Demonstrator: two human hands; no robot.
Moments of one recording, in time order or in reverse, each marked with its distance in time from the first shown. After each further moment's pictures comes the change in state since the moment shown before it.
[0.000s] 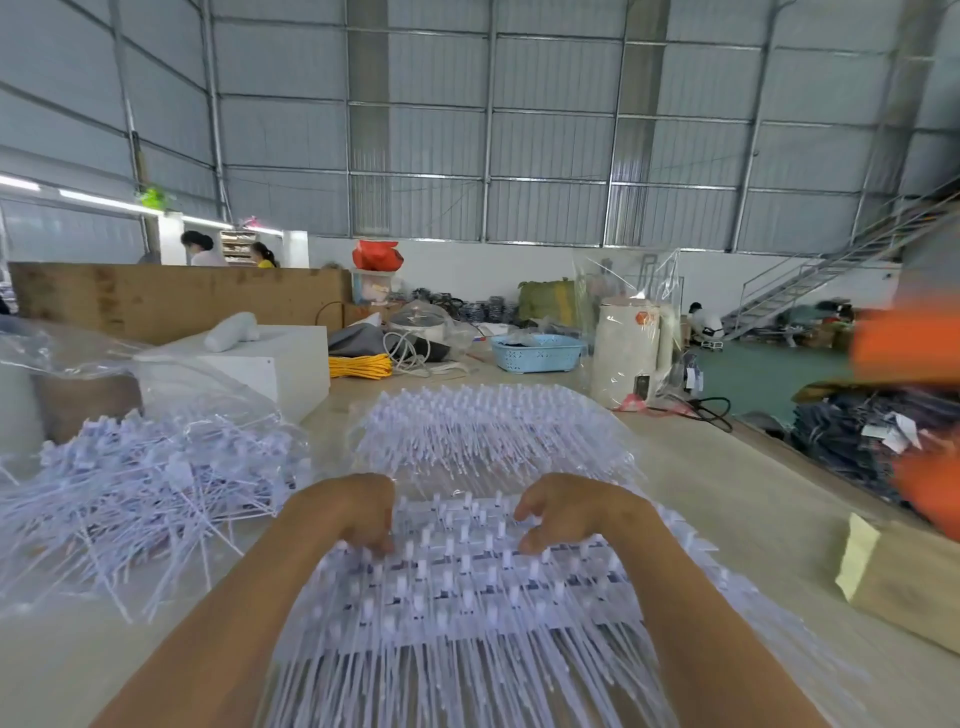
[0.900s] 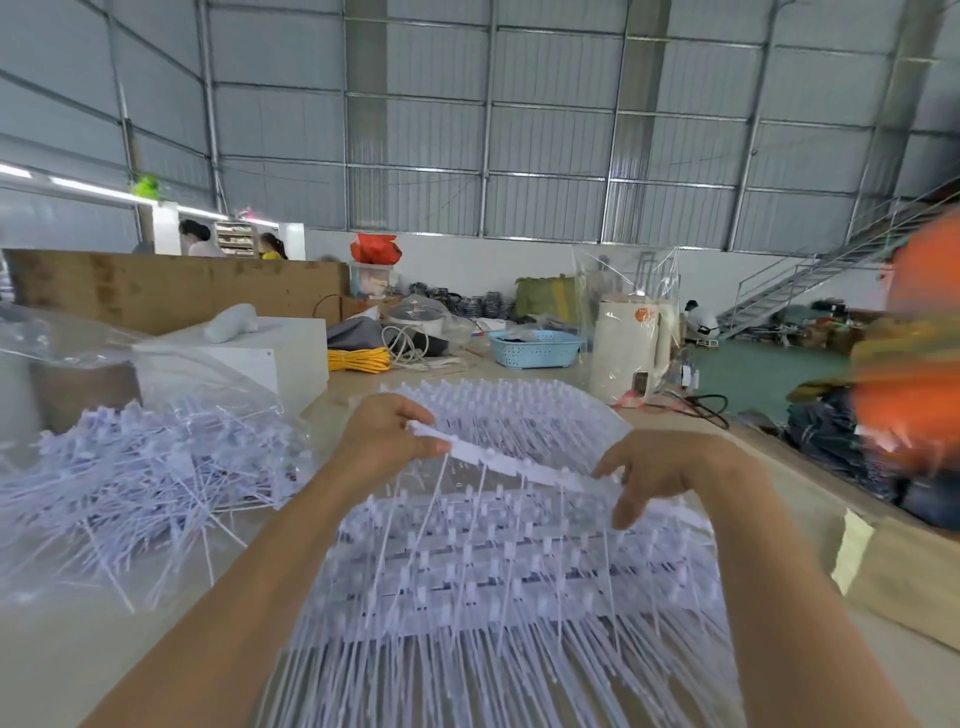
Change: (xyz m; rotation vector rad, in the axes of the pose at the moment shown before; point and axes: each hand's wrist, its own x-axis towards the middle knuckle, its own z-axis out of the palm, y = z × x) left_hand 0.000 0.015 -0.016 -1.101 0.629 0.149; right_hand -0.057 0.024 -0.054 -0.130 0.025 0.213
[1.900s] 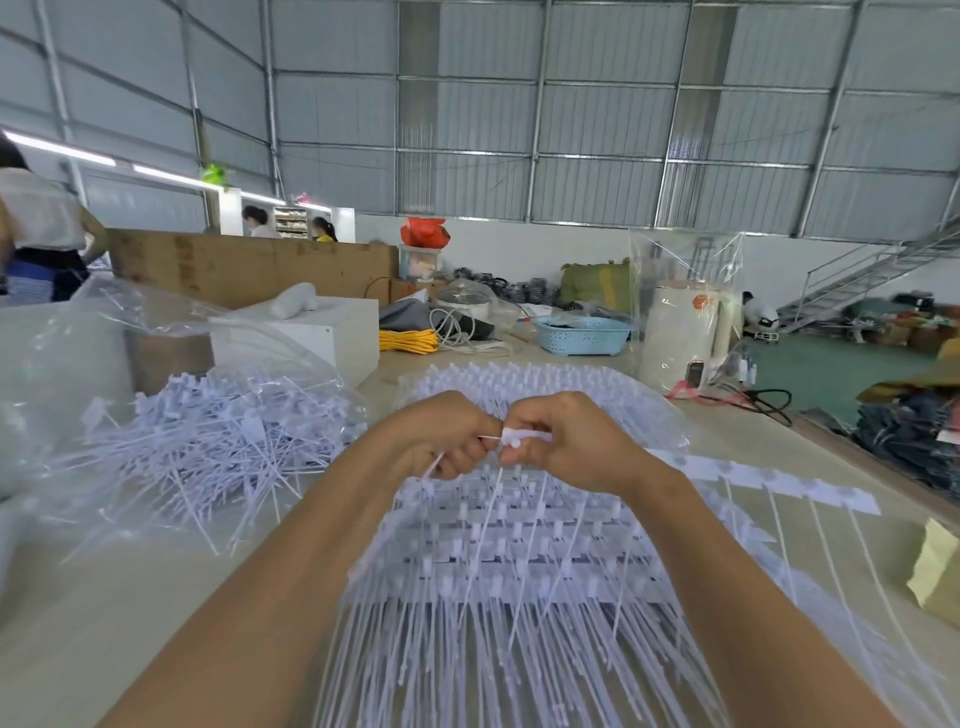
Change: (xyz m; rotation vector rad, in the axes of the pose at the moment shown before) left_hand -0.021 0.031 -0.004 0.103 -0.400 -0.351; right_hand 0.026 -0.094 0.034 0.461 0.476 -0.784
